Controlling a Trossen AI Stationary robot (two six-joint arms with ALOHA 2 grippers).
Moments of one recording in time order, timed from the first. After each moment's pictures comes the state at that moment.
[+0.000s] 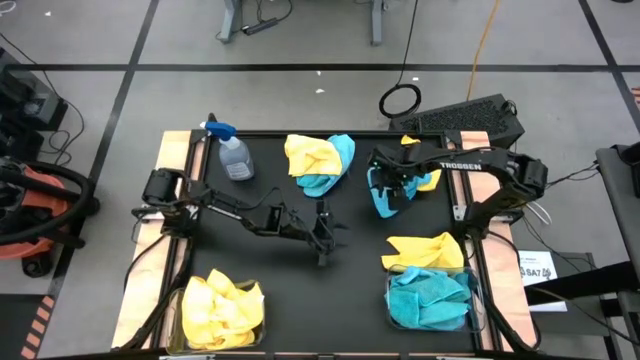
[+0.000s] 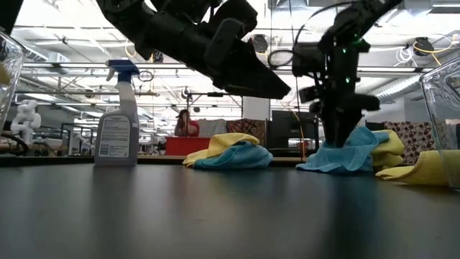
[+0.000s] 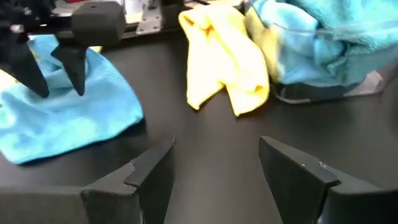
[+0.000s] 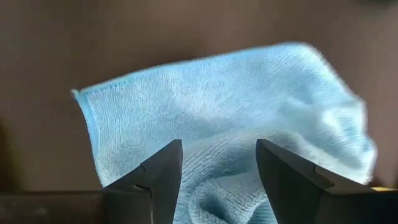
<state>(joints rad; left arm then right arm) -0.12 1.83 1.01 0.40 -0.06 0.11 -0.43 1.53 0.98 -0.84 0.07 -0.47</state>
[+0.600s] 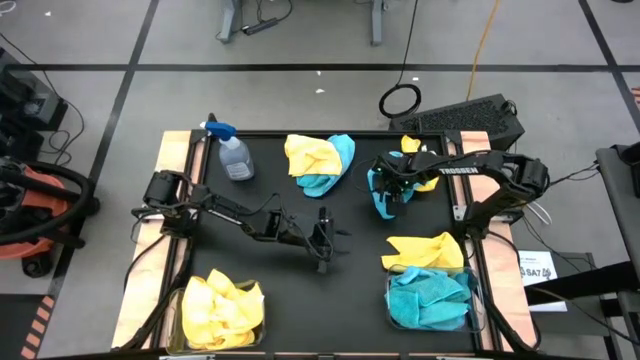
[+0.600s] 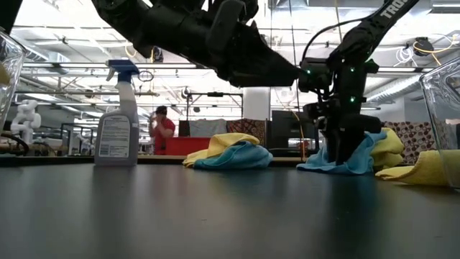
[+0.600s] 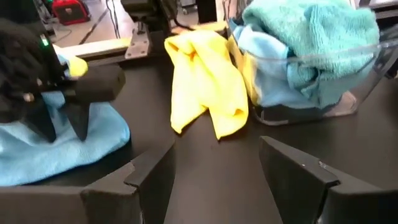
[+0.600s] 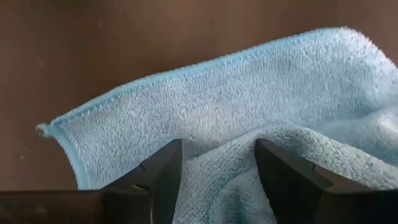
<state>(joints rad) -0.16 1.85 1.01 0.49 -0.06 0.11 -0.45 1.54 0.80 -0.59 0.01 -0.40</state>
